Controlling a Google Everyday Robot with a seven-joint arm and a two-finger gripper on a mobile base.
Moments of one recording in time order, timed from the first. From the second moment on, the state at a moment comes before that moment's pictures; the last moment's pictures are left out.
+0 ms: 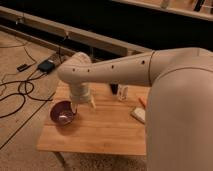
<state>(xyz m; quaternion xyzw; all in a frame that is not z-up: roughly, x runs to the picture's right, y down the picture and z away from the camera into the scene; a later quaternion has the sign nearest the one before) -0.107 0.103 0.703 -0.26 0.23 0.64 0.68</state>
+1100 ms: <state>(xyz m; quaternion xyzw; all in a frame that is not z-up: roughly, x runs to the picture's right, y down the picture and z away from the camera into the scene) -0.103 0.111 0.717 -0.26 0.24 0.63 0.69</state>
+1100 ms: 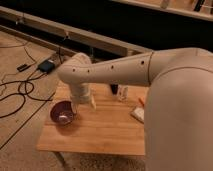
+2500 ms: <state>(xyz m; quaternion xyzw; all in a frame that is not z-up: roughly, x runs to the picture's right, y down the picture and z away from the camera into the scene) -0.156 0.165 0.849 -0.28 0.21 0.60 0.72</state>
